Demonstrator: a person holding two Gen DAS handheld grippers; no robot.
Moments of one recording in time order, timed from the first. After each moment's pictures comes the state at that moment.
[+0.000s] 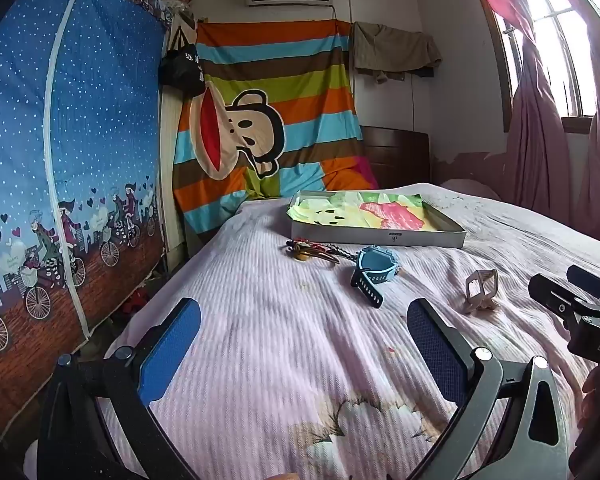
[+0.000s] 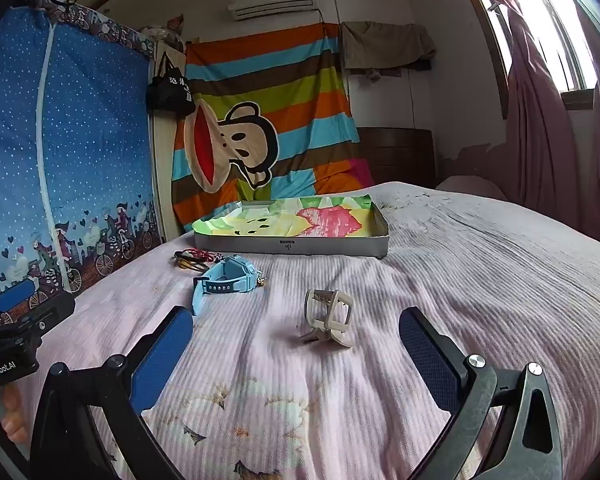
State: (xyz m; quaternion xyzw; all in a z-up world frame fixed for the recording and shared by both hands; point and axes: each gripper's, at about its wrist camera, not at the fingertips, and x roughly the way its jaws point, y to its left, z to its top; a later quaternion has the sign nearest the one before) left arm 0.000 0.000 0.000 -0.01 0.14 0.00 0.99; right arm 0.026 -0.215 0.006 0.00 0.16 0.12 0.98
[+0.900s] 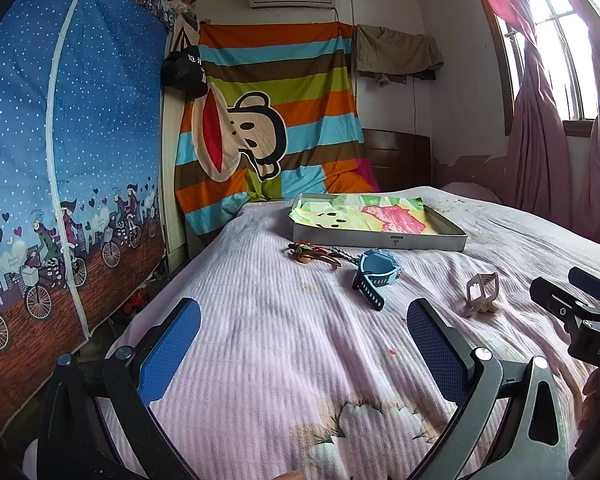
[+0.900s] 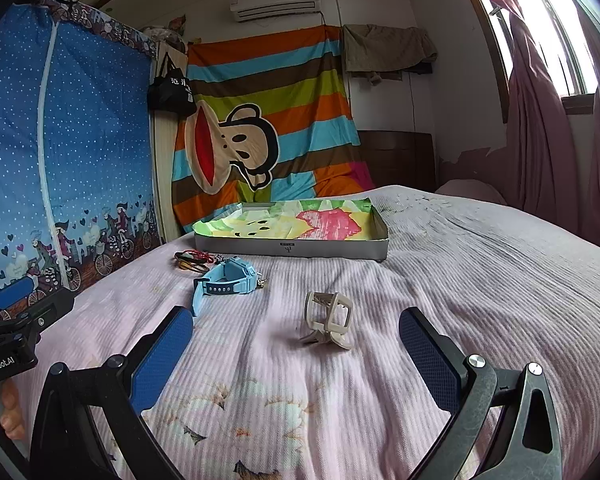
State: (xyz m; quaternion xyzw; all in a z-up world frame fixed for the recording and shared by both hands) left arm 0.000 -0.003 0.004 -0.01 0.14 0.00 0.99; right arm 0.025 -0.214 0.007 0.00 0.15 0.12 0.98
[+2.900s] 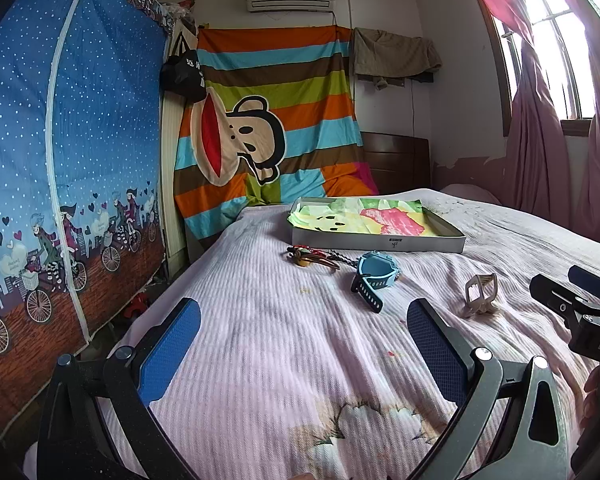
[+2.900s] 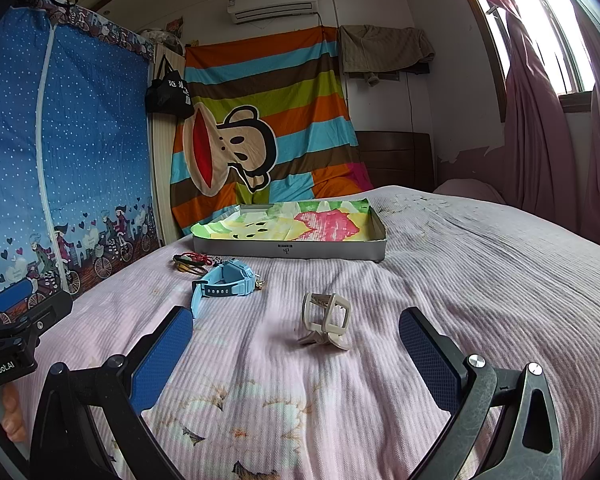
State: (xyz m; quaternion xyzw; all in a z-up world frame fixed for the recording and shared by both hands) left arm -0.001 0.000 0.009 -0.01 0.14 0.00 0.99; right arm 0.025 -0.216 0.007 0.00 0.15 0.12 0.98
